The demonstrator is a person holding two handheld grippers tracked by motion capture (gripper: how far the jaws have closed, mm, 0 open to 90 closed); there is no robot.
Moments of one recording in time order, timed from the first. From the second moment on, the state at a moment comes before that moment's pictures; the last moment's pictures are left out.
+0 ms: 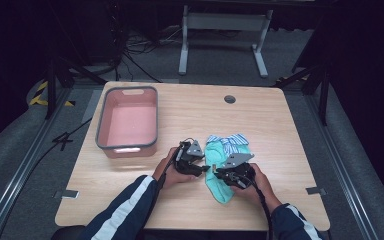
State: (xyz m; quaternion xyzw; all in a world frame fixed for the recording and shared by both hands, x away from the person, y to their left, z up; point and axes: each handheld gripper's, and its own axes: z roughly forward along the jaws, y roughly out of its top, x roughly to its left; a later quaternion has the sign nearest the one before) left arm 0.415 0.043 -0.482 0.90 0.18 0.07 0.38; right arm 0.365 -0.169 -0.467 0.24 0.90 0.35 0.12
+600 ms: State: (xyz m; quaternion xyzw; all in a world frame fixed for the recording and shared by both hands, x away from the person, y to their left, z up) left arm 0.415 0.043 -0.482 0.90 0.19 0.07 0.39; right arm 0.354 -0.172 -0.452 0.22 0.90 0.36 0.13
